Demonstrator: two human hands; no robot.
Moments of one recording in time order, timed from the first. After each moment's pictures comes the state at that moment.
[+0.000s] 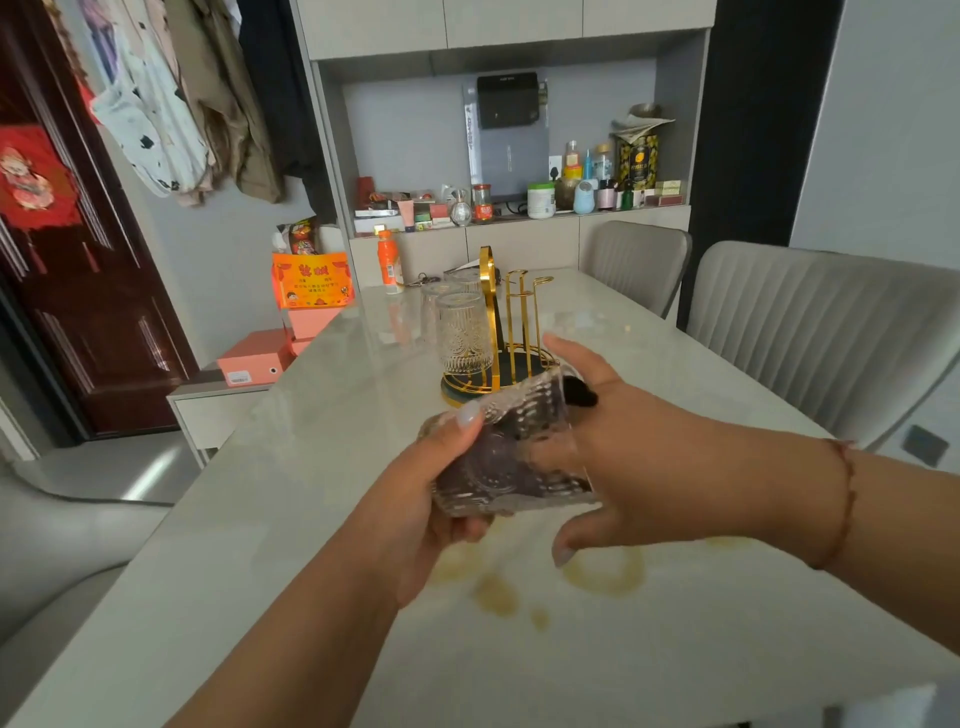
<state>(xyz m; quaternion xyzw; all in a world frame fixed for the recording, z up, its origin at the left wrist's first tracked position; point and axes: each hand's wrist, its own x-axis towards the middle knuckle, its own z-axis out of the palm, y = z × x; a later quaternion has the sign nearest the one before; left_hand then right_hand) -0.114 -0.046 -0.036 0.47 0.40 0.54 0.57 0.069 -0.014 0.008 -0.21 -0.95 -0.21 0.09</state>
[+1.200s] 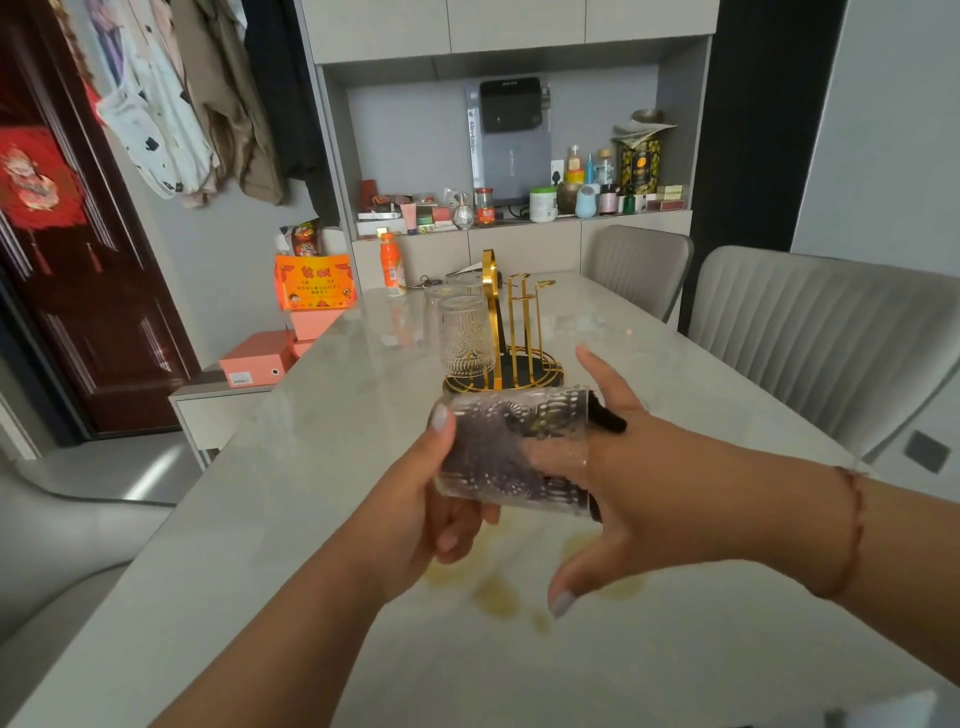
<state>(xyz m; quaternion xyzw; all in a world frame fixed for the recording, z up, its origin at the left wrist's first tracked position) -0.129 -0.037 -0.052 0.54 0.37 0.51 0.55 0.071 -0.021 -0.001 -0.26 -0.96 -0.12 0.08</state>
